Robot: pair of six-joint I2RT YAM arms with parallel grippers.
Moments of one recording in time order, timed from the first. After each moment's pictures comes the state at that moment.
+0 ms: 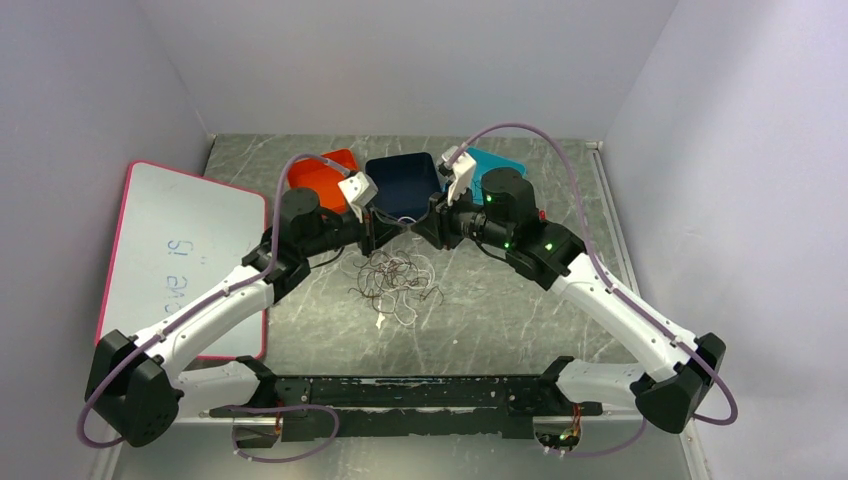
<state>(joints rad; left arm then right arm) -0.61 1.15 0.82 0.23 0.53 -0.14 0.76 1.17 1.21 -0.37 -0.23 0.13</state>
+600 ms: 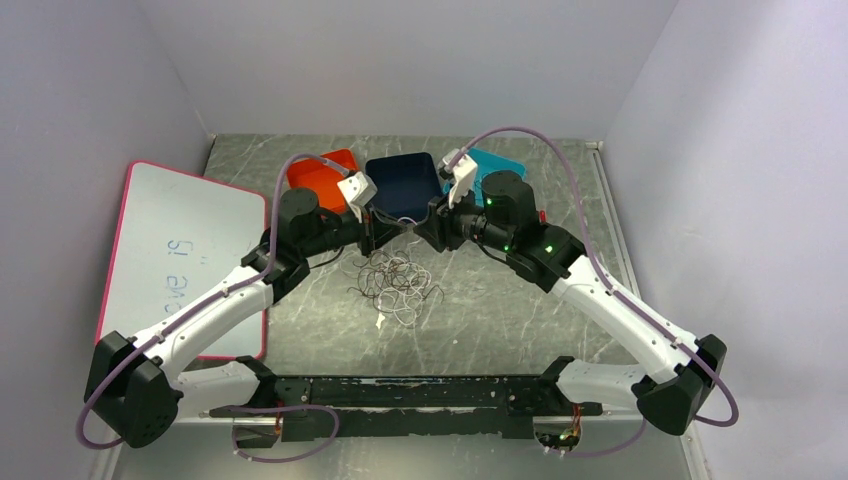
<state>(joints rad) -0.61 1.14 0.82 0.23 0.53 -0.15 0.76 1.16 1.19 -0.36 -0.18 0.09</state>
